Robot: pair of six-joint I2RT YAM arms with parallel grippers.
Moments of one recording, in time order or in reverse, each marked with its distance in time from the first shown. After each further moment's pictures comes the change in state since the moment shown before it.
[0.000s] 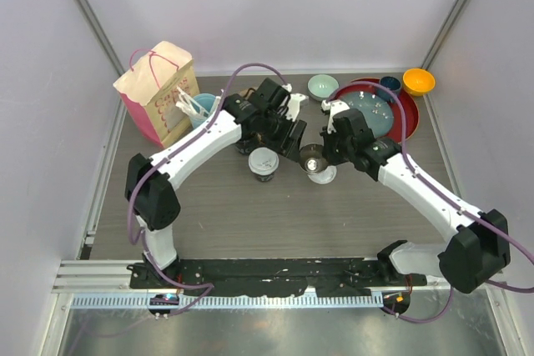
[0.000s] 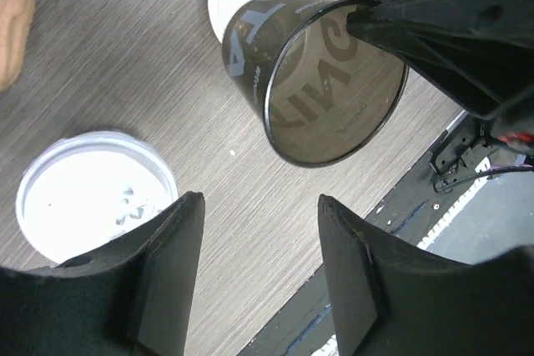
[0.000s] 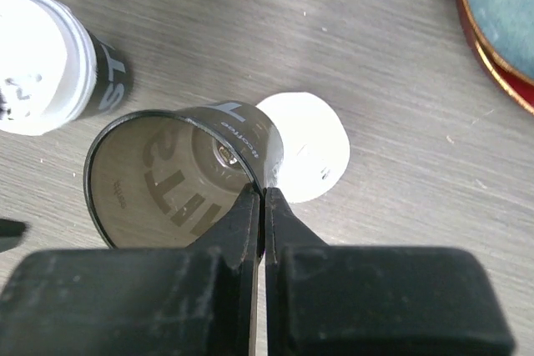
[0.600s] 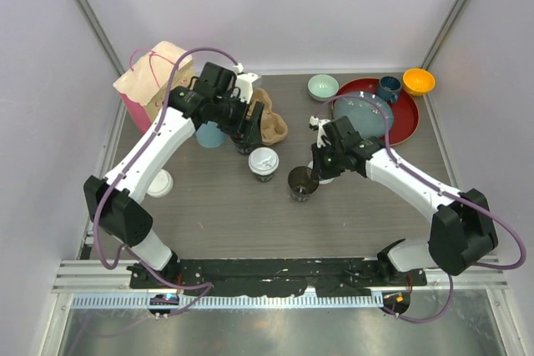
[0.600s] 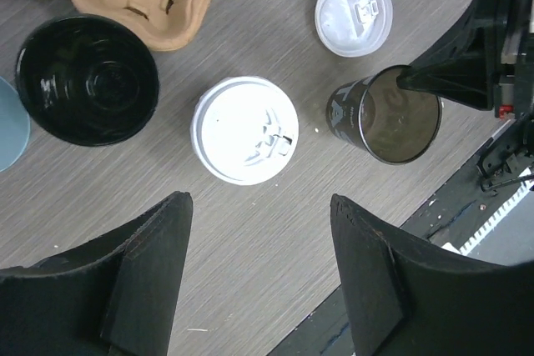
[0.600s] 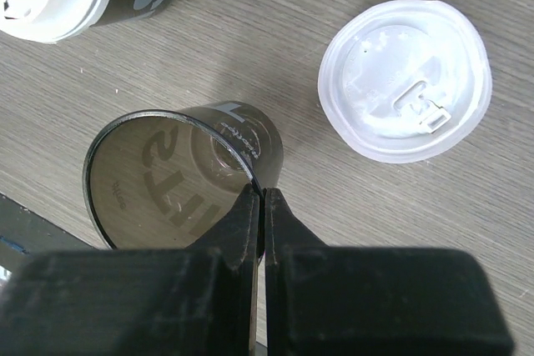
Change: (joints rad) left arm 0.237 -0.232 -0.105 -0.051 0.030 0.163; right arm 0.002 0.117 -0.034 -0.084 -0.256 0.063
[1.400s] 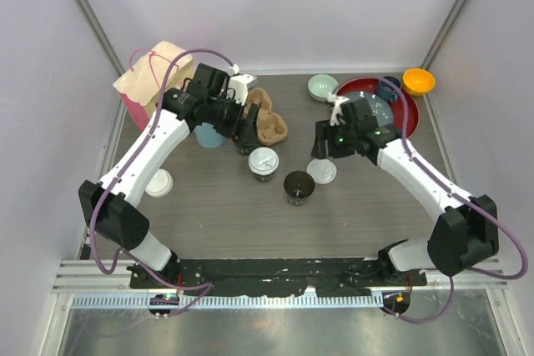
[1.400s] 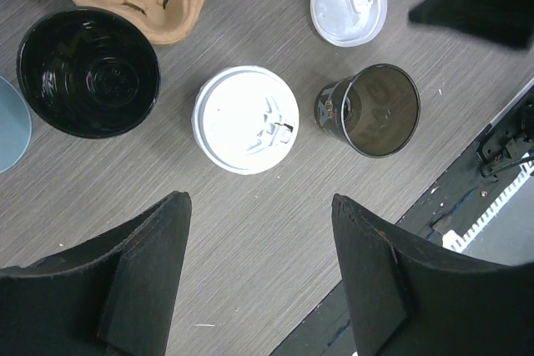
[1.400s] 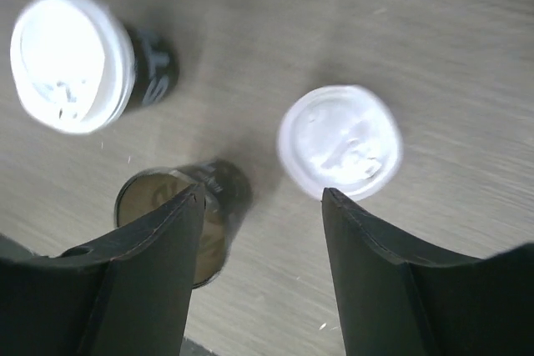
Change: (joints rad) left arm 0.048 -0.047 -0.040 -0.001 0.050 0.051; right arm -0.075 0.023 0.114 0.003 0.010 -0.014
